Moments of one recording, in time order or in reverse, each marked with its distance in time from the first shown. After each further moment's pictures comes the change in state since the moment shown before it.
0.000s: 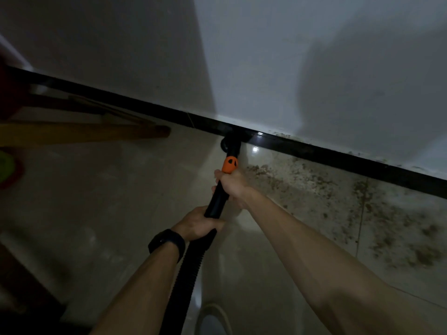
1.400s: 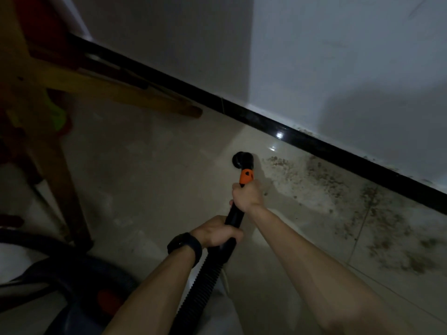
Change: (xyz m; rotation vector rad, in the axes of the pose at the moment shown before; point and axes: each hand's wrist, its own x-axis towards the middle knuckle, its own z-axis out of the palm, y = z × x) left_hand -0.079 -0.036 0.053 -0.070 -0.105 -0.065; right_hand -0.082 0.053 0.008 -0.395 0.087 -0.021
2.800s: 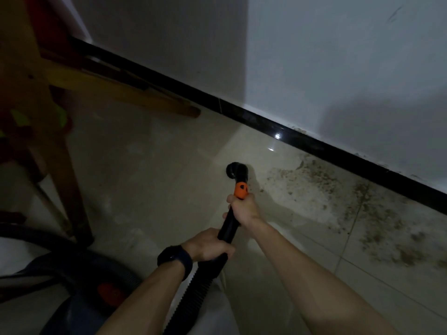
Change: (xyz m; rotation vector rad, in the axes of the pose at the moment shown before) left_hand -0.026 -0.028 0.021 0.075 -0.024 -0.024; right_hand -0.043 0.027 -0.008 0.202 -0.083 0.112
